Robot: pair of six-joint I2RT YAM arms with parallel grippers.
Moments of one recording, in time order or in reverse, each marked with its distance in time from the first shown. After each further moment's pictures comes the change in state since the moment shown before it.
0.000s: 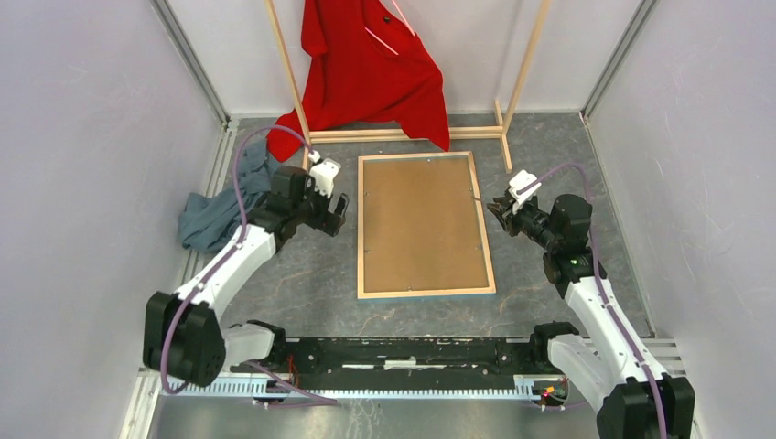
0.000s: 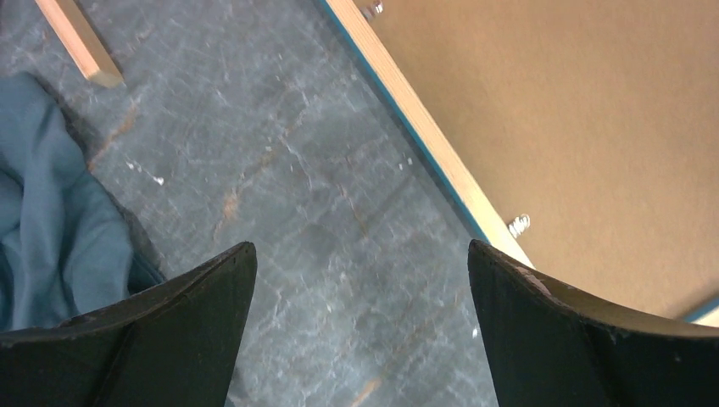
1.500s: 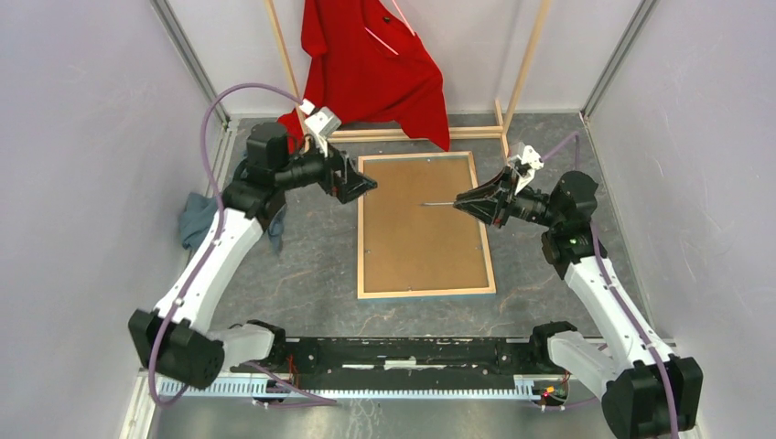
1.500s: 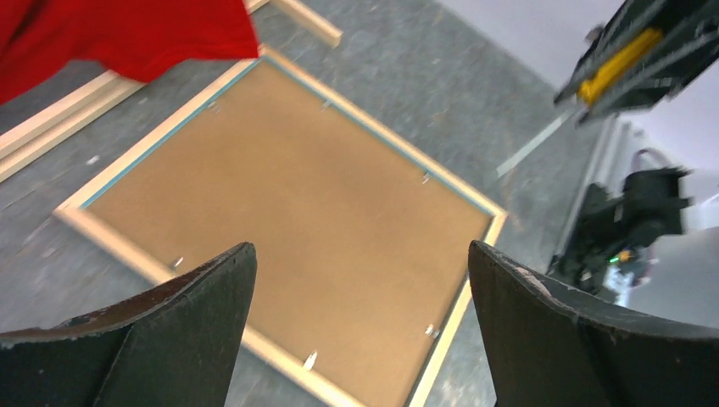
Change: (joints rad) left arm -0.018 0.064 0.397 0.056 0.592 -0.304; right arm 0.079 0.108 0.186 0.245 -0.500 0.576
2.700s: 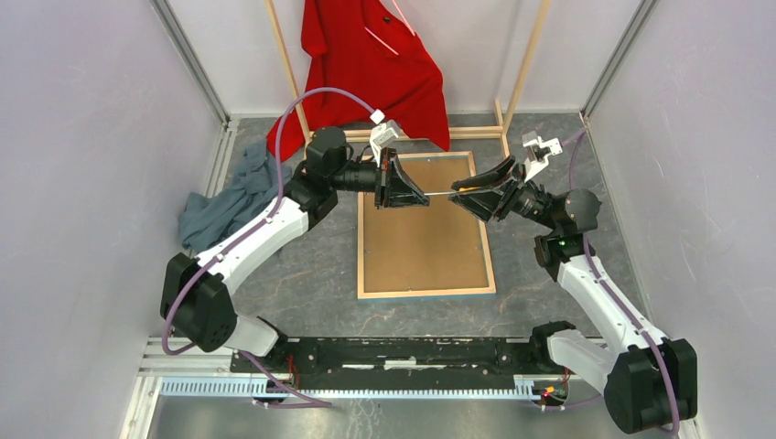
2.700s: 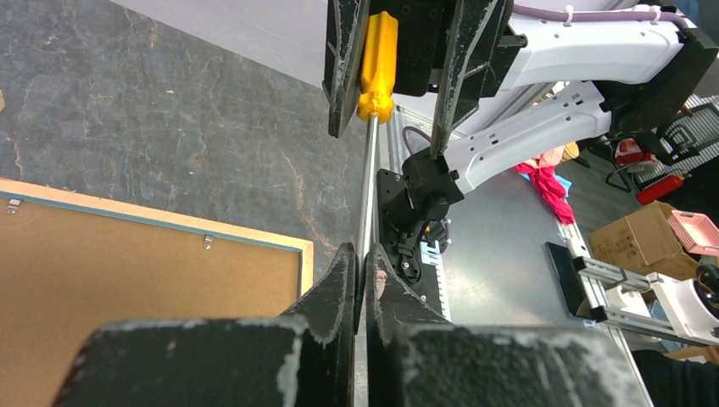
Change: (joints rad) left arm -0.262 0.183 -0.042 0.459 0.273 -0.298; right arm 0.032 0.059 -0.089 0.525 0.077 0.599
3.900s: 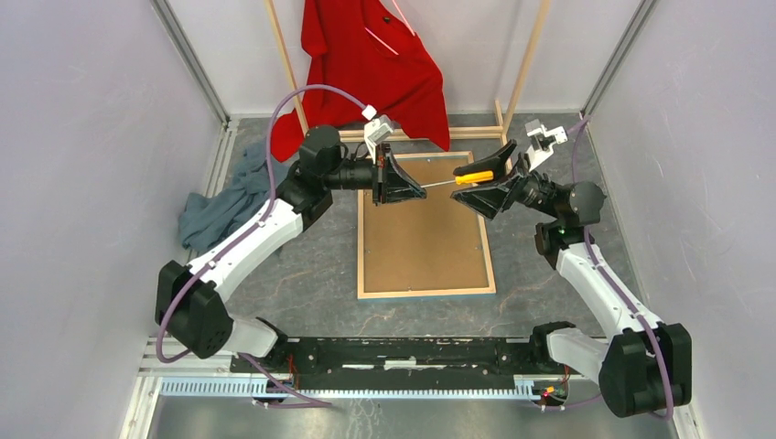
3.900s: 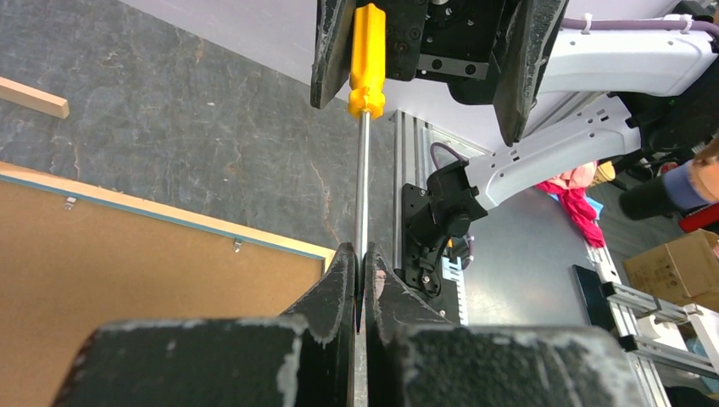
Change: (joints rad) left arm 0.005 -0.045 0.010 -0.045 -0.078 0.022; right arm -0.048 0.079 0.065 0.124 -0.063 0.084
